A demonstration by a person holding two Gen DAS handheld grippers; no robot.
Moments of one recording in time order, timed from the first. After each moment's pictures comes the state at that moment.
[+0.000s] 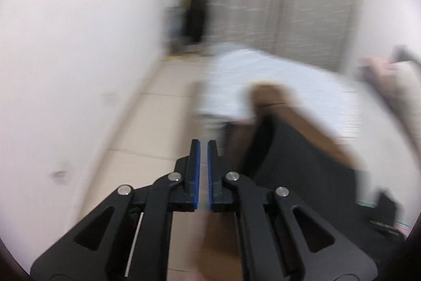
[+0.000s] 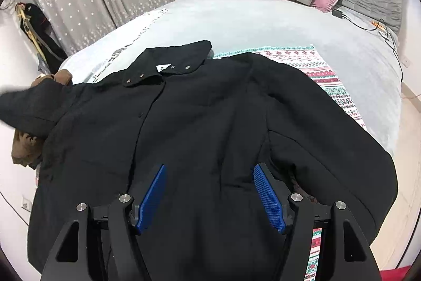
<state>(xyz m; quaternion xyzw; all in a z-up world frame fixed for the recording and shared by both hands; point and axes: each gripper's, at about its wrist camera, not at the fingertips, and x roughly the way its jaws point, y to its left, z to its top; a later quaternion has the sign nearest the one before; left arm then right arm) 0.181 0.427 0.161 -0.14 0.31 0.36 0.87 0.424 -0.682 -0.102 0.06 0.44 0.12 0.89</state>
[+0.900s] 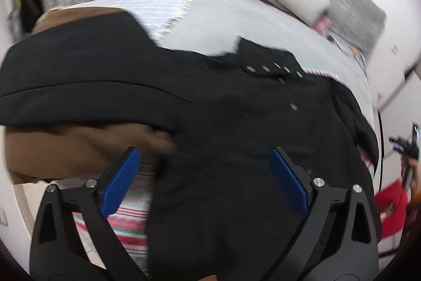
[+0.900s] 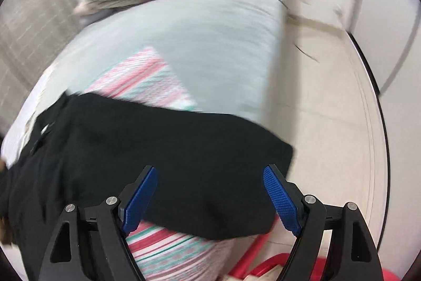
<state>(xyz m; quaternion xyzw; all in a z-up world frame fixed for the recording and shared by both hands) 0.154 0.111 0.091 -0.03 0.45 -0.11 0.89 0.394 -0.951 -0.149 0.20 0.46 -0.12 0.86</state>
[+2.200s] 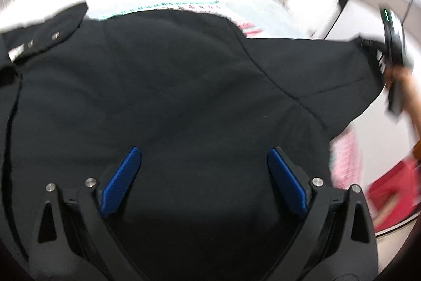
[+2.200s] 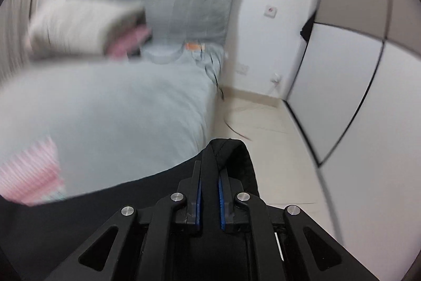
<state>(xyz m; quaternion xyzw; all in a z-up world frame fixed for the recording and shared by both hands) 0.228 -0.302 -0.057 0.07 0.44 -0.34 0.83 0.523 -1.029 -0.114 0.03 0.34 -0.33 0.88</state>
